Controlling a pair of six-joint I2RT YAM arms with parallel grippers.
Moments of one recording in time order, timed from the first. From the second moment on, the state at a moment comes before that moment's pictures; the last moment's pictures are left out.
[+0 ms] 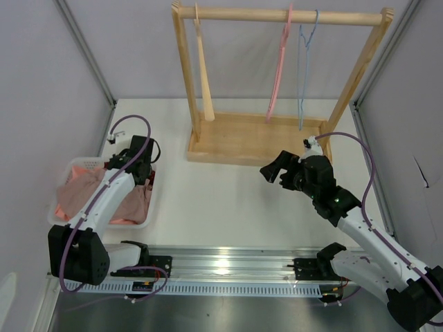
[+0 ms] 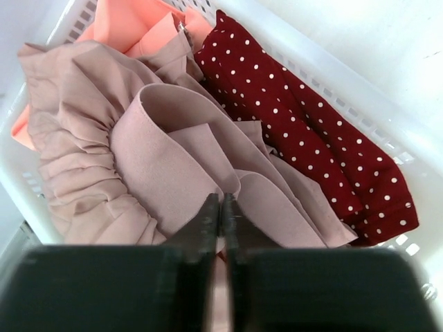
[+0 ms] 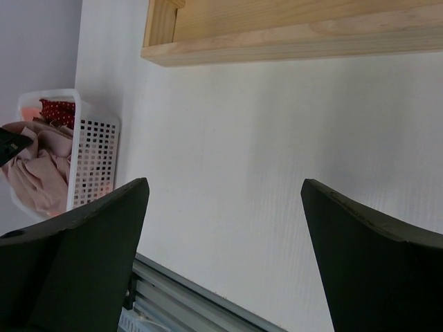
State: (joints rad) left arm -0.17 1.22 0.94 -0.79 -0.83 -0.51; right arm 0.53 0.89 0.72 -0.26 -0.01 0.74
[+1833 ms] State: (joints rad) left arm -0.65 1.06 1.60 -0.59 0.24 -0.42; right arm 0.52 0.97 1.02 -0.40 0.02 0.66
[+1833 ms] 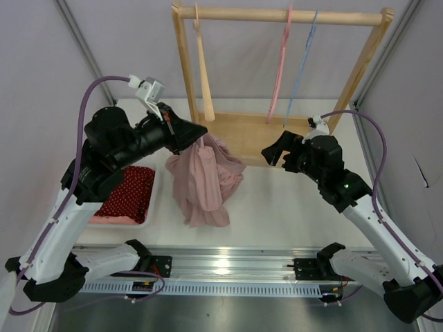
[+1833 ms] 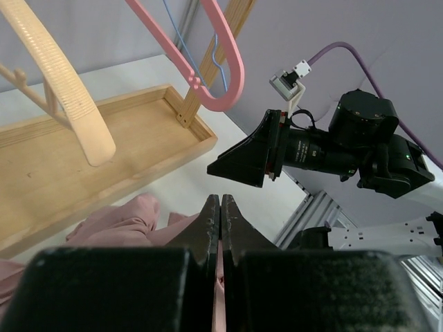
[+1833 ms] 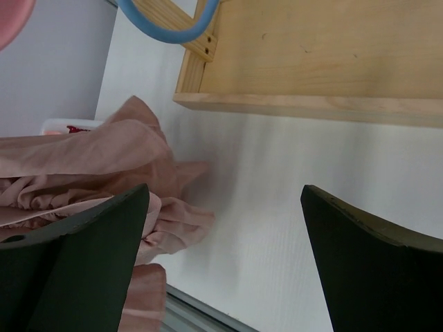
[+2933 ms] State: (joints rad) left arm -0.84 1.01 0.59 -0.38 0.19 -0.59; right arm 0.70 1.01 0.70 -0.48 0.21 0.74
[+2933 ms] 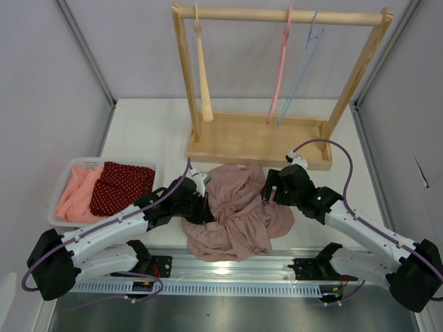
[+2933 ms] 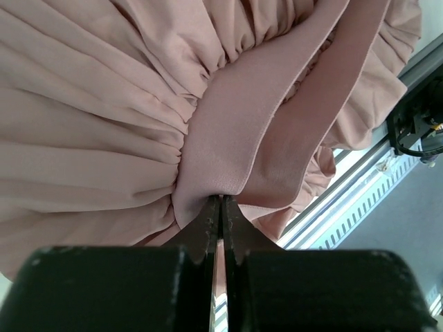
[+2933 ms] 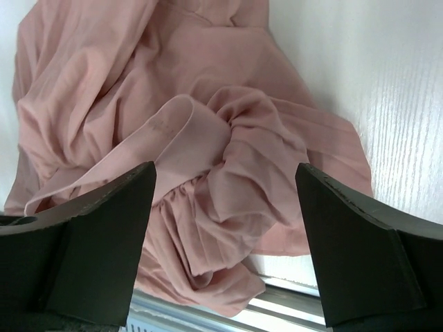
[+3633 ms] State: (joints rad) left arm -0.84 0.97 0.67 -0.46 0.13 -0.57; right arm 0.71 1.11 0.77 -0.52 0.24 0.71
